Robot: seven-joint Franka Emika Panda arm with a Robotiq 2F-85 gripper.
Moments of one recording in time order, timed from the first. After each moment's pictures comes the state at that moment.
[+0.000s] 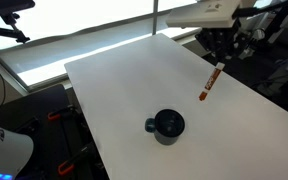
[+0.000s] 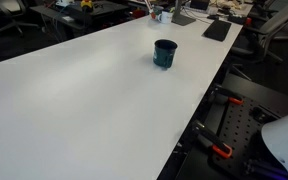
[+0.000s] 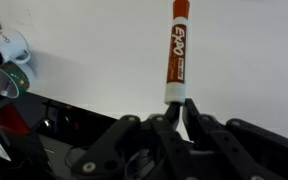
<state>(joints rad) -0.09 0.19 -0.16 -2.08 -0.43 2.62 -0.02</state>
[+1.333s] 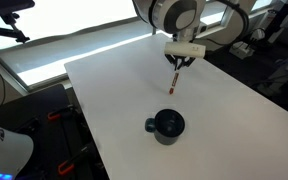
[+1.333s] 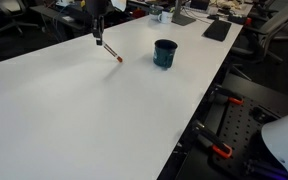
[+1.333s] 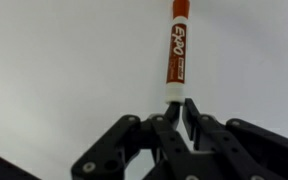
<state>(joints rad) -0.14 0.67 0.13 -1.75 -0.10 2.52 -0.69</state>
